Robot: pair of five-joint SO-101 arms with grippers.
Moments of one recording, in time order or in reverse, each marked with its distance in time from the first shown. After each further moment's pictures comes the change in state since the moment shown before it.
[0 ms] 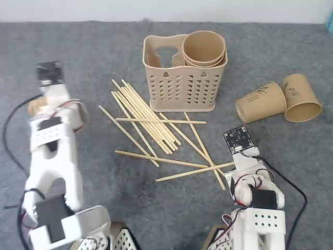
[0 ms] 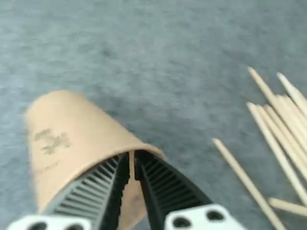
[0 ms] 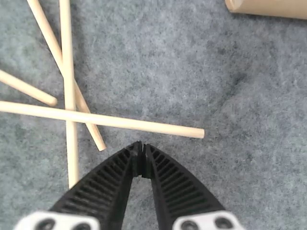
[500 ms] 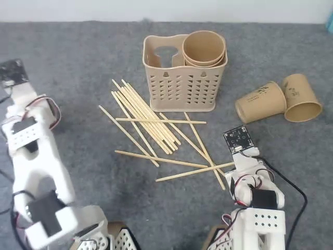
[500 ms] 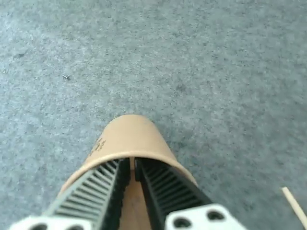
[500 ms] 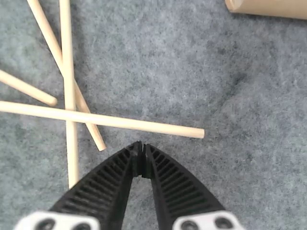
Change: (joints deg) left arm -10.2 3.3 -6.6 -3.2 -0.1; right arm 0.0 0.0 0.0 0.0 0.0
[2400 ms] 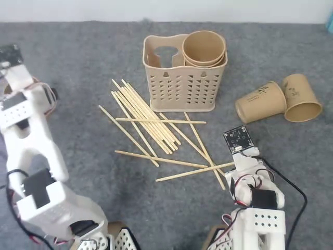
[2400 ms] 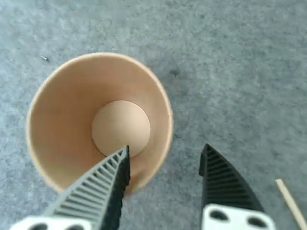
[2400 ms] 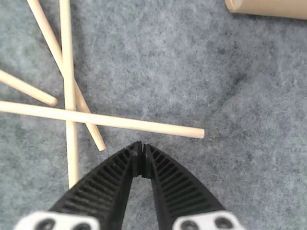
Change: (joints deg) left arm 0.7 14.0 -22.5 19.7 -0.1; right arm 0.0 0.0 0.0 0.0 0.0
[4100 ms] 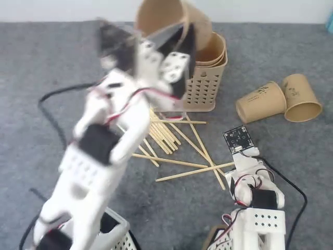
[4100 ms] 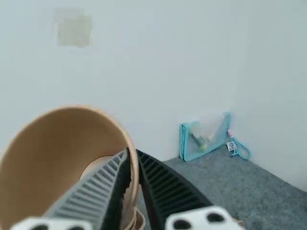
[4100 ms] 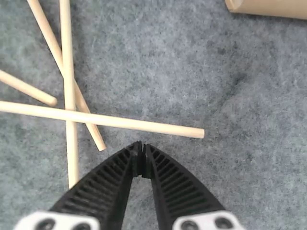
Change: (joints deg) left arm 64.8 -38.4 -7.4 -6.4 14.3; right arm 0.0 0.0 0.0 0.0 0.0
